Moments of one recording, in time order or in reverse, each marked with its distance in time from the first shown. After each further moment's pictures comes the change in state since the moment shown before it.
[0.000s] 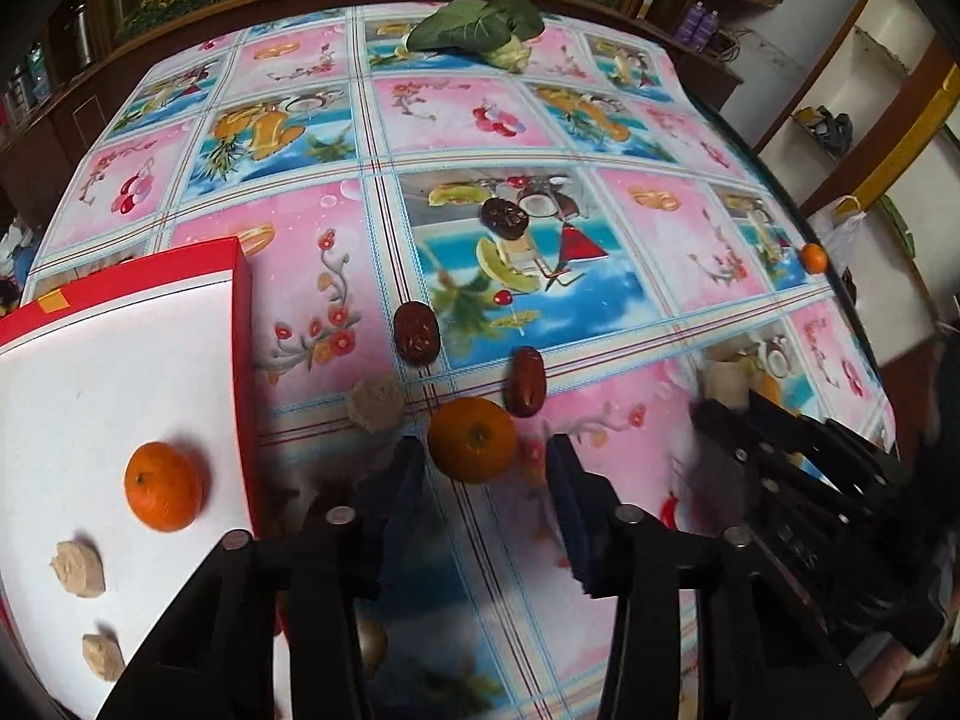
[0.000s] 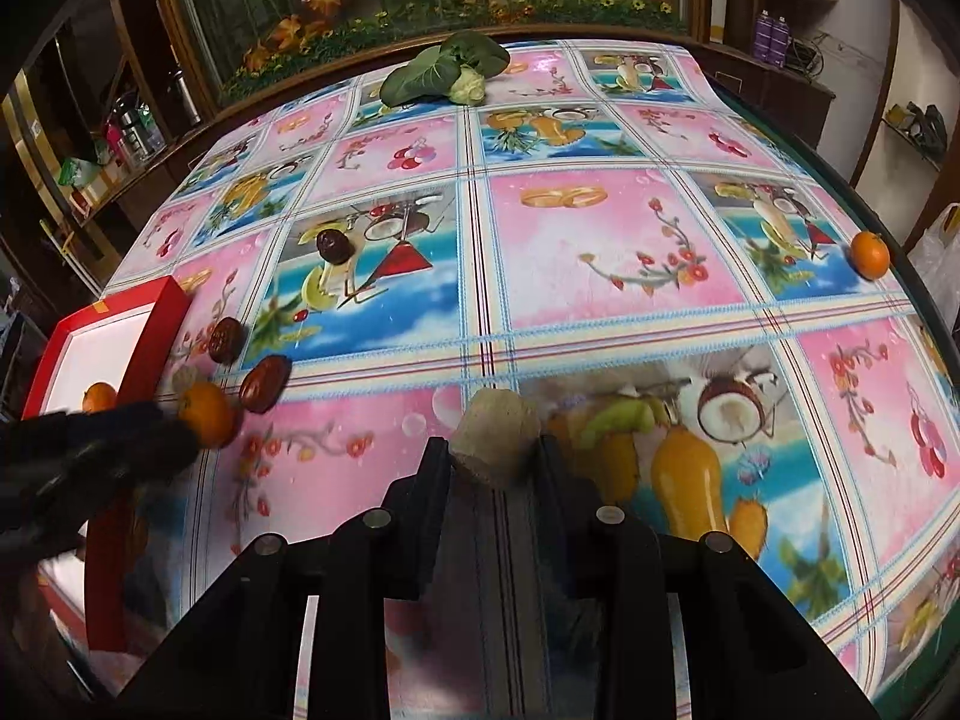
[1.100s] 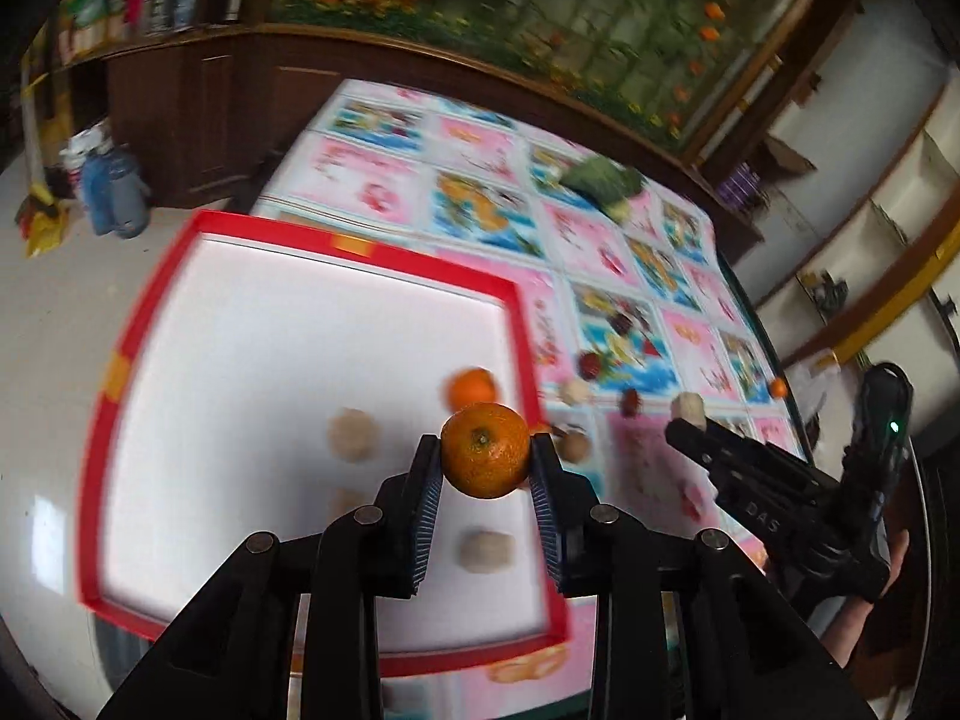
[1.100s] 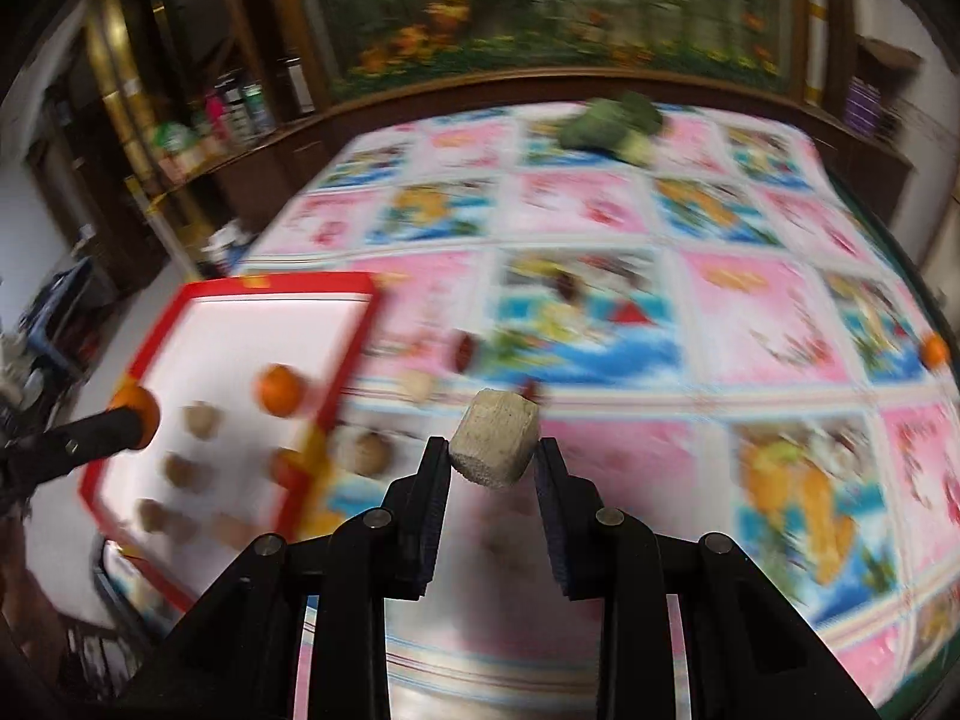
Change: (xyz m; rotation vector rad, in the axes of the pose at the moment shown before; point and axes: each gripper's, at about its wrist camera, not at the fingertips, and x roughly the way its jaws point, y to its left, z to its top) left arm -0.162 0.154 -0.099 -0.298 -0.266 -0.060; right arm -0.049 0.112 0.004 -0.178 -0.062 0.172
